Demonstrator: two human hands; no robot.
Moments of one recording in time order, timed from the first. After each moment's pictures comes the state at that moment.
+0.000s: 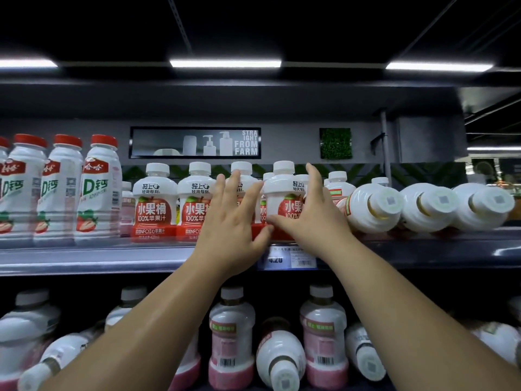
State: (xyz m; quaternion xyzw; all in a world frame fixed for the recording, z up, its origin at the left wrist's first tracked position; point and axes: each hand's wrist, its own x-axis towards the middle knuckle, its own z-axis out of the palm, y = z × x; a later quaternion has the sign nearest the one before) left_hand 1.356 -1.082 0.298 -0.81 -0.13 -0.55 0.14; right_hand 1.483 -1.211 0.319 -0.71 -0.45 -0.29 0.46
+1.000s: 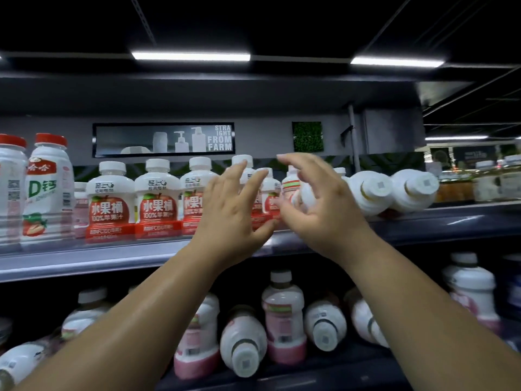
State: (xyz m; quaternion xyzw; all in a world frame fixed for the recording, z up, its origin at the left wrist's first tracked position) left_hand 1.376 -1.153 0.307 -0.83 -0.05 -0.54 0.14; right_hand 1.465 -1.311 0.309 -0.50 -0.57 -0.44 0.48
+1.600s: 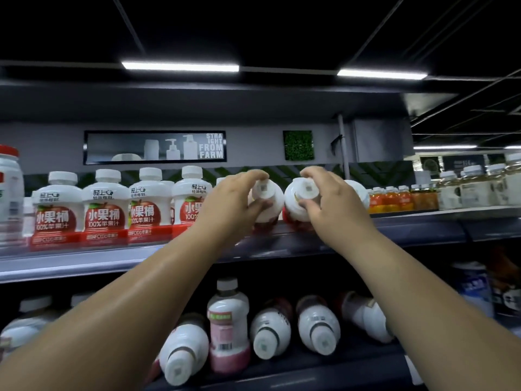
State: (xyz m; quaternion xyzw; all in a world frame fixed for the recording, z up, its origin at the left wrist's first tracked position) left_hand 1.443 -1.231 0.337 -0.83 -0.01 -0.56 0.03; right_hand 1.568 -1.392 0.317 -0.64 -0.47 -0.43 0.43
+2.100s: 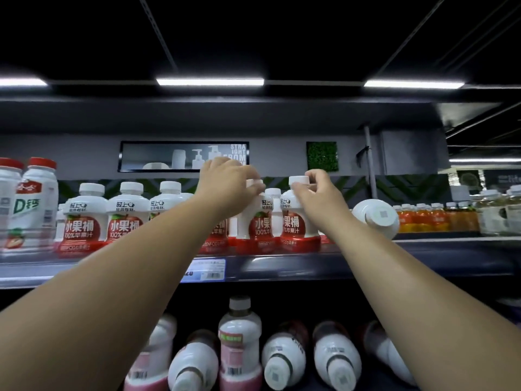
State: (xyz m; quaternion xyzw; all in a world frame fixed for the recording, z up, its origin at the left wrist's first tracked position) left_hand 1.446 -1.195 0.407 -0.82 -0.21 -0.49 0.19; right_hand 1.598 -1.326 0.368 -0.66 -0.44 -0.21 0.57
